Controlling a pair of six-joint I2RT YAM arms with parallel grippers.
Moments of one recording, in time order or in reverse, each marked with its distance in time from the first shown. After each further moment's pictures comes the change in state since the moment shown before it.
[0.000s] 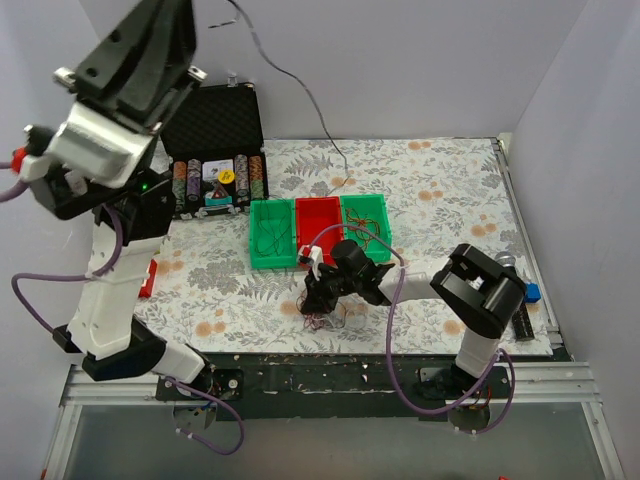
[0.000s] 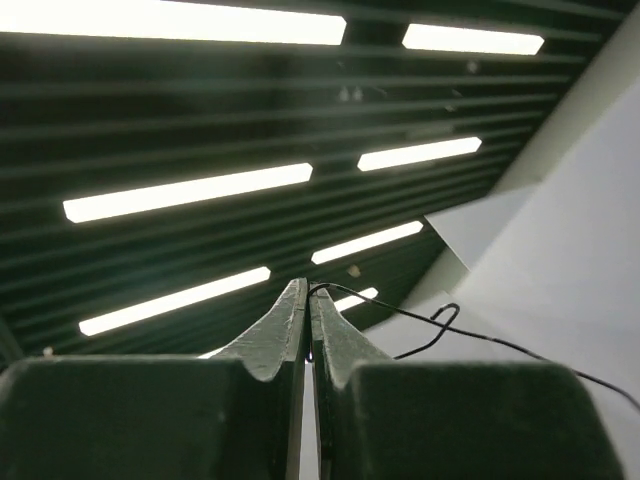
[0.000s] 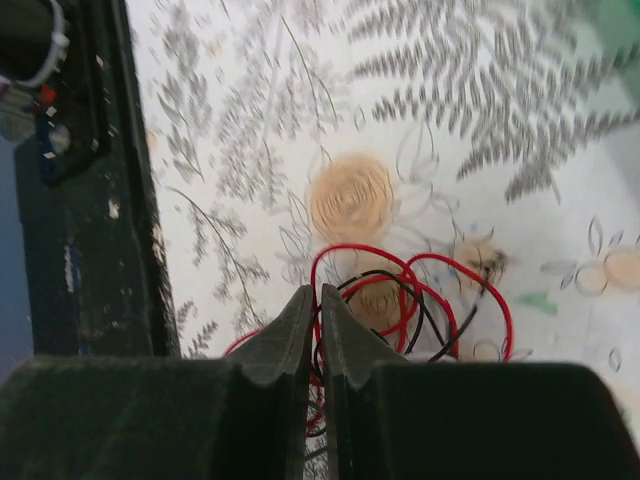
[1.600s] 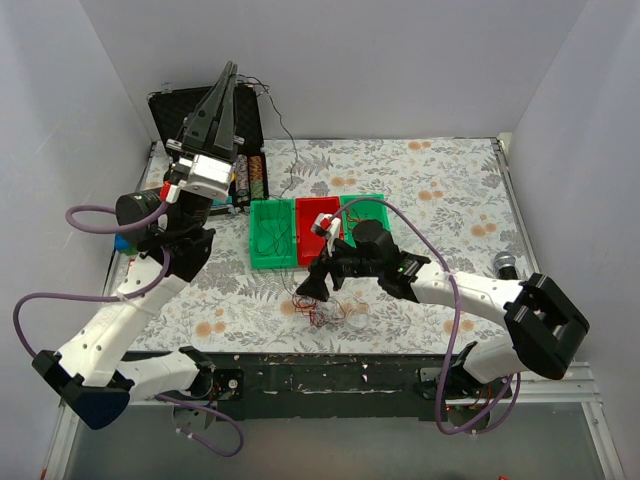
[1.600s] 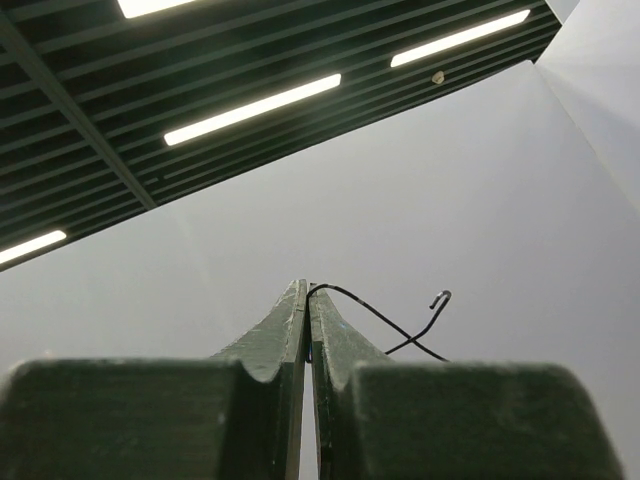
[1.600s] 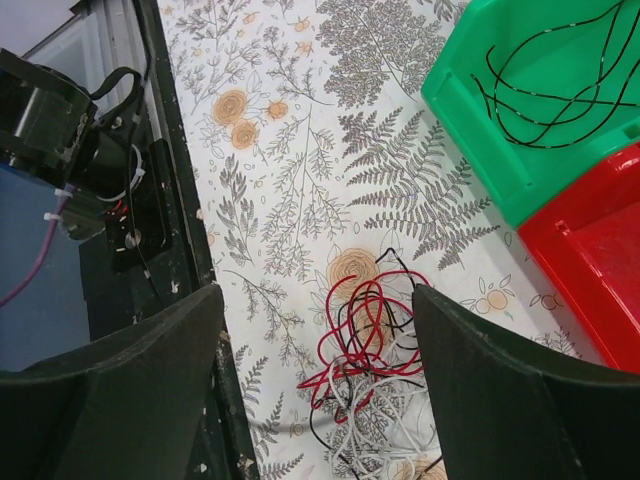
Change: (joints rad) left arm 0.000 -0.346 -0.894 0.313 -0.346 0.271; right arm -0.019 -0.339 0.034 -0.194 0.134 0.023
